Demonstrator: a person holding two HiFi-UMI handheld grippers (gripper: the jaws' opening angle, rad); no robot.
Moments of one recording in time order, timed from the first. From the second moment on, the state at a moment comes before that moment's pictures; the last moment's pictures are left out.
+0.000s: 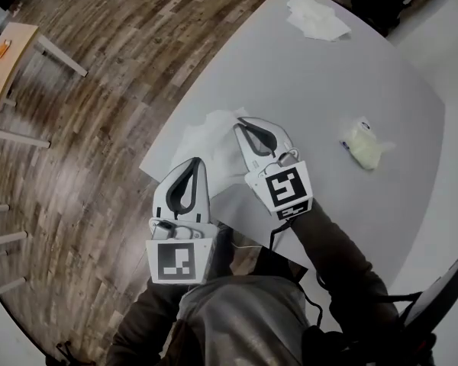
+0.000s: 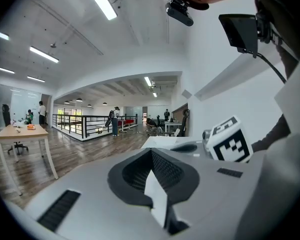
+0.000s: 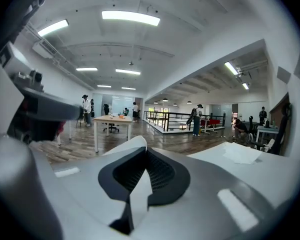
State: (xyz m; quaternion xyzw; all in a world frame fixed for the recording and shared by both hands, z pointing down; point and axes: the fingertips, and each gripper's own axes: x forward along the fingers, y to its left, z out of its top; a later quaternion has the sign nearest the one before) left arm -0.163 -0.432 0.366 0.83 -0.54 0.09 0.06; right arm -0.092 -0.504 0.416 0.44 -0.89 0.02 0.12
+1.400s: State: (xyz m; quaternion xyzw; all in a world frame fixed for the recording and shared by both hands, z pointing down) left arm -0.022 -0.193 0.287 0.95 -0.31 0.01 0.00; right arm 0.032 -0.155 0.269 0.63 -0.77 0.07 -0.02
